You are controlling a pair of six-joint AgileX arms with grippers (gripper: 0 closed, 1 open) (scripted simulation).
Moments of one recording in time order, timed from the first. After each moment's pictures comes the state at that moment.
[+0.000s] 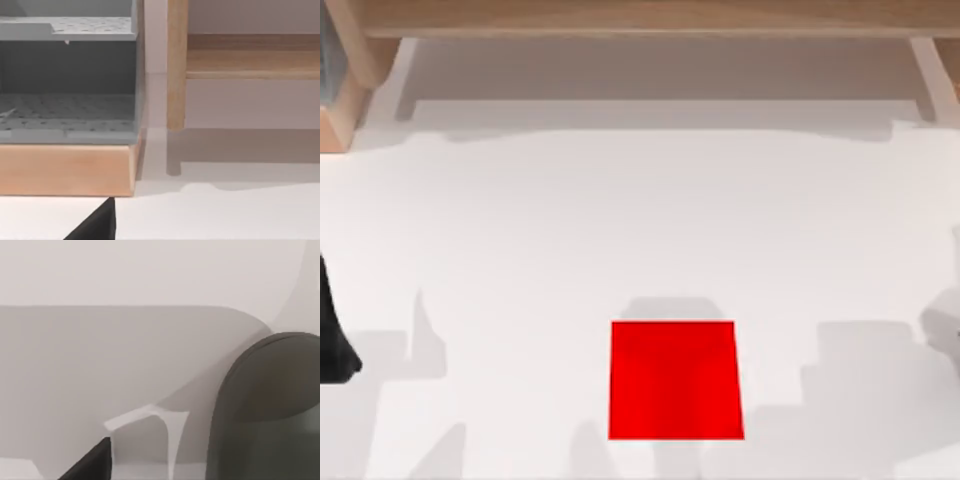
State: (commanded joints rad) left arm 0.00 0.00 0.00 0.00 0.00 0.00; right arm -0.09 1.71 0.76 -0.63 0.00 0.40
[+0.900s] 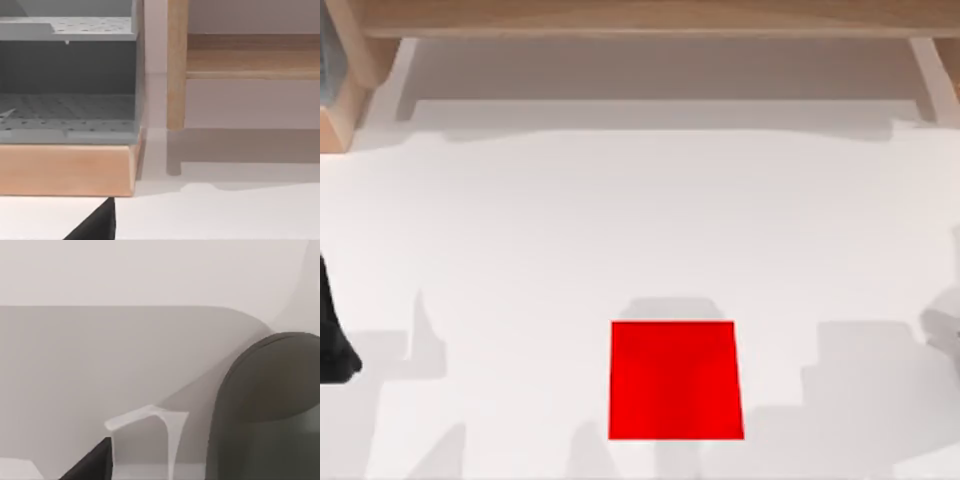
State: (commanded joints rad) left arm 0.00 0.00 0.00 0.00 0.00 0.00; right arm -0.09 1.66 0.79 -0.67 0.01 0.39
